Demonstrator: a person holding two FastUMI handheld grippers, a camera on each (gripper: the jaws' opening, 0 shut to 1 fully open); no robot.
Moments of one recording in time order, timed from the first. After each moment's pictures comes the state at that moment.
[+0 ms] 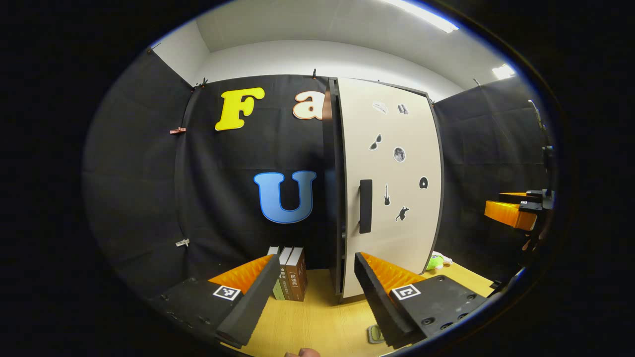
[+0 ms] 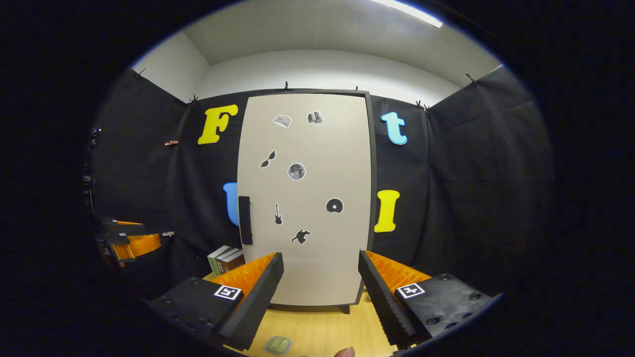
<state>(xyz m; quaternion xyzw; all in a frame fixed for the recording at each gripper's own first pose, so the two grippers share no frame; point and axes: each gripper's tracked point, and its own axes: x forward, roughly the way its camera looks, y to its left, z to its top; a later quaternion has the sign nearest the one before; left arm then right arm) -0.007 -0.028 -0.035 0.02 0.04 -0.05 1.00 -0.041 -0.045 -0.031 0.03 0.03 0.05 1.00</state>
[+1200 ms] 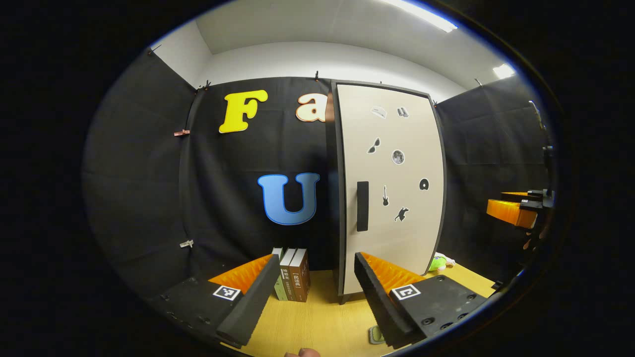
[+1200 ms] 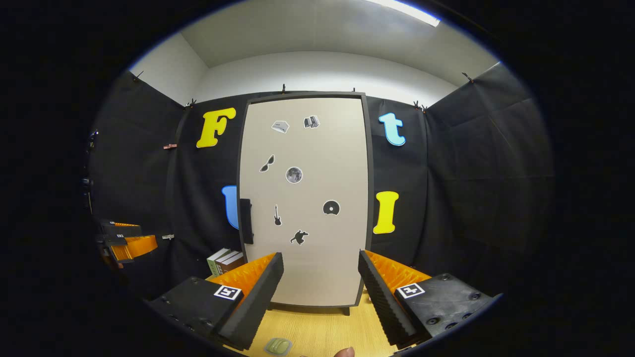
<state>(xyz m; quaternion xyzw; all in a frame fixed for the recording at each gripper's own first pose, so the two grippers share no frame) -0.011 -0.027 -0.031 0.02 0.03 -0.04 1.00 -0.041 -0.046 -0.027 0.04 0.02 0.06 1.00</state>
